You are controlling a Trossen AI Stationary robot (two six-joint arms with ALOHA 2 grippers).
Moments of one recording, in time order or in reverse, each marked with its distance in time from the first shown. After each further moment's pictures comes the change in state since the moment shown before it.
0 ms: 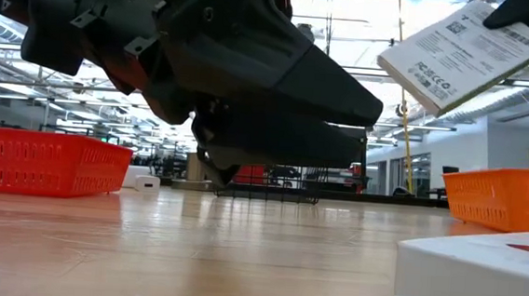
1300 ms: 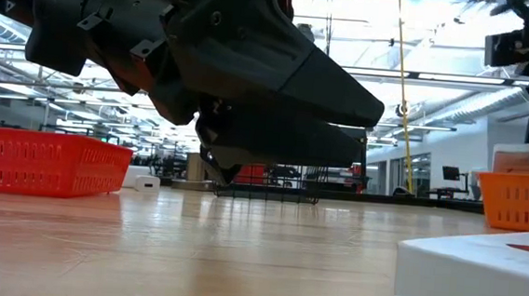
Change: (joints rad) left arm 0.005 -0.001 0.000 0.000 -0.003 0.001; right arm -0.166 0.442 0.069 -0.461 -0.378 -0.025
